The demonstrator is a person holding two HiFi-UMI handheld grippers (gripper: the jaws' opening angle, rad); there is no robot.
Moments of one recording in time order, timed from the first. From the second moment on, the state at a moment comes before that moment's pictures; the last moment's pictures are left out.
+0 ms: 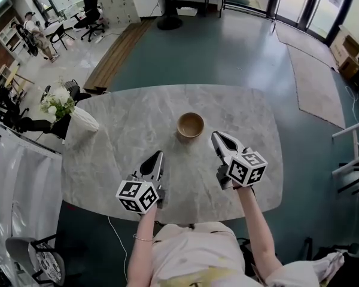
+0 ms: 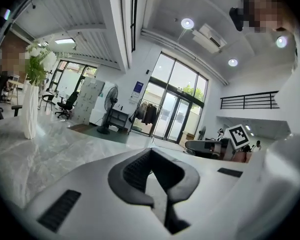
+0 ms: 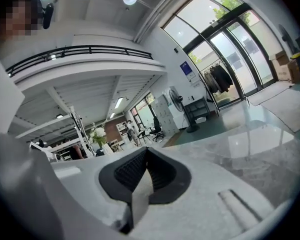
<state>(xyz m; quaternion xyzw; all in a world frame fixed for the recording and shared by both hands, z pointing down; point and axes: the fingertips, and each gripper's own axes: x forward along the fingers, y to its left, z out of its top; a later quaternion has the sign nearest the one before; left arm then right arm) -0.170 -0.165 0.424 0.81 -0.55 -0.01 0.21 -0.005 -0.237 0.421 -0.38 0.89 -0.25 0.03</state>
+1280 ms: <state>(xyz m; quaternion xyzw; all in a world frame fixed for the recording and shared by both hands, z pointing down) -0.219 -0.149 0.367 0.80 -0.59 -0.02 0.11 0.023 -0.211 0.362 -0.41 0.89 -0.17 0.08</state>
